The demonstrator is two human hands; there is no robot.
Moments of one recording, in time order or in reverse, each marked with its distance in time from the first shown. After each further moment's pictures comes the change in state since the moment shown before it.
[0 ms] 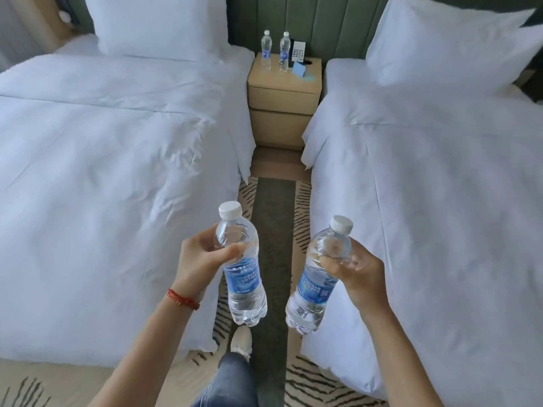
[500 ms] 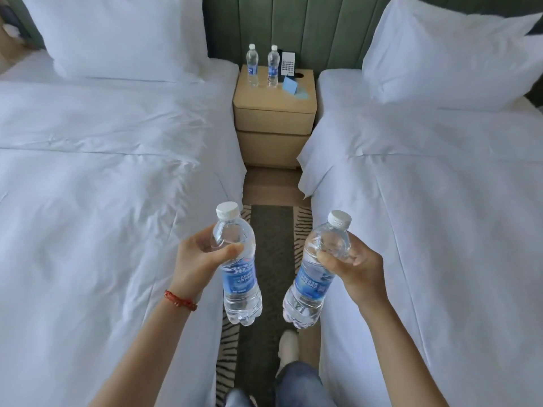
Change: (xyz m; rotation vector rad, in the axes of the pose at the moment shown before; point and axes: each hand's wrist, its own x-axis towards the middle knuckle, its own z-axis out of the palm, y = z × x) left_hand 0.283 0.013 -0.020 -0.023 -0.049 -0.014; right_hand 0.262 -0.035 0.071 -0.036 0.059 -0.006
